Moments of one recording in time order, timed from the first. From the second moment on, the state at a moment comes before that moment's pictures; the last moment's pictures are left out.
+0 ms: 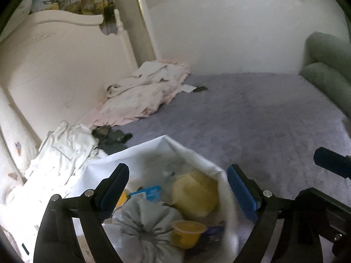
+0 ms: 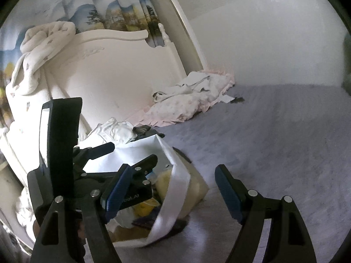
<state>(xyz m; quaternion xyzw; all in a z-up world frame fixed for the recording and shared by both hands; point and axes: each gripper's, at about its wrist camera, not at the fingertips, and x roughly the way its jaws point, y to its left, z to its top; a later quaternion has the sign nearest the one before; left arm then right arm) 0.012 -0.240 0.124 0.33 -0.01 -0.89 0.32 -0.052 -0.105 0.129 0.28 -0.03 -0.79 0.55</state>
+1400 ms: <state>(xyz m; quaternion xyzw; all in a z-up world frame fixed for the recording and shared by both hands) 0.030 -0.083 -0.073 0.45 0.02 -0.87 0.20 0.020 0.054 -0.039 0.45 0.02 -0.87 0.17</state>
